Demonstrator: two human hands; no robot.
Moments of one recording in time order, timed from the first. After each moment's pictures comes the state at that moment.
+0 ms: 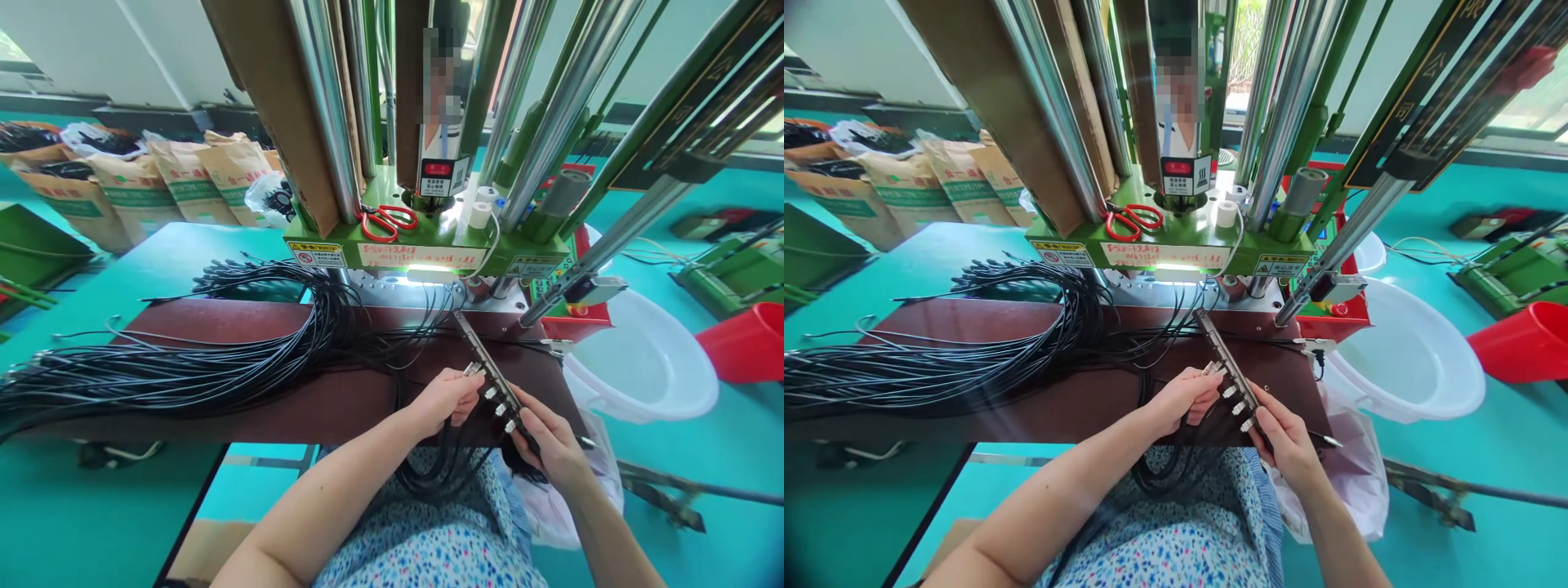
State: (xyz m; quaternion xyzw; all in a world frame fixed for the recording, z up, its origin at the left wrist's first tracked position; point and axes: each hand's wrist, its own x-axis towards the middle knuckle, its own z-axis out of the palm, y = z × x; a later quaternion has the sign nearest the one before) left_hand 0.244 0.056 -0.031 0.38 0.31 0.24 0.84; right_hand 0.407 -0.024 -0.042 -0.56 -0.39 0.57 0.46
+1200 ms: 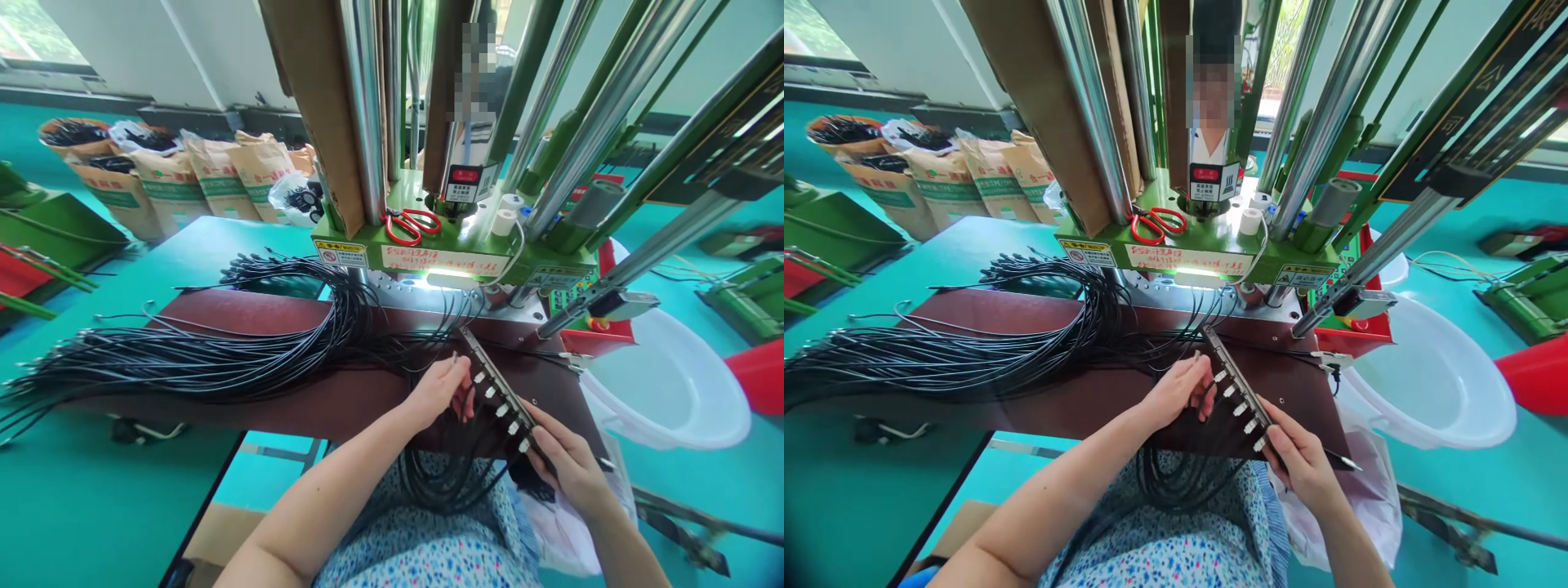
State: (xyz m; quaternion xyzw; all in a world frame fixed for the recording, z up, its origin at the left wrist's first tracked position) left_hand 0.220 0.070 -0.041 0.42 0.34 0.34 0.76; right_hand 0.418 -0.025 -0.048 -0.57 -0.42 0.58 0.42
